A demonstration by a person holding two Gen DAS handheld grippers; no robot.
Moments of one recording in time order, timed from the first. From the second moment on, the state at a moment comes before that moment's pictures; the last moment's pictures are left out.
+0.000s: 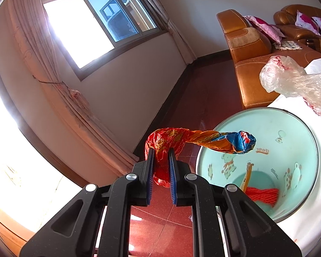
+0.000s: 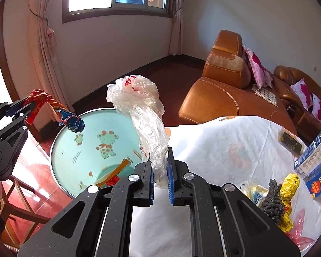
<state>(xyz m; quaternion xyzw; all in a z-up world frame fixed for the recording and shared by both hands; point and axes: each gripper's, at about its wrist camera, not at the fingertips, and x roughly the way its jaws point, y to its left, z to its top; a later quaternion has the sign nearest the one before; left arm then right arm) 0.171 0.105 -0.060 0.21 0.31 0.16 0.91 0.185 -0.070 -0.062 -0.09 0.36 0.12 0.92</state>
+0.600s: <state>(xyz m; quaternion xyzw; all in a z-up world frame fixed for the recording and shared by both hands) 0.164 0.089 -0.061 0.20 0.30 0.10 0.93 0.183 -0.065 -0.072 -0.10 0.37 0.14 0.91</state>
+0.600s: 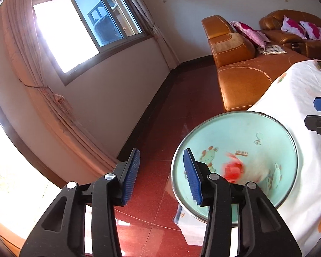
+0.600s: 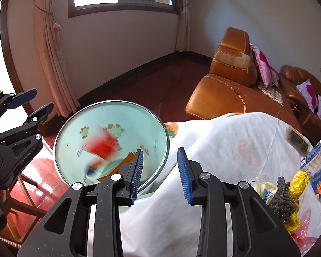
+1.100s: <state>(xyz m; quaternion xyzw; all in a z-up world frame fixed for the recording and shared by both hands) 0.158 0.075 -0.057 0.21 0.30 0.10 0.93 0.165 -0.096 -0.054 -0.08 0.35 0.11 0.93</state>
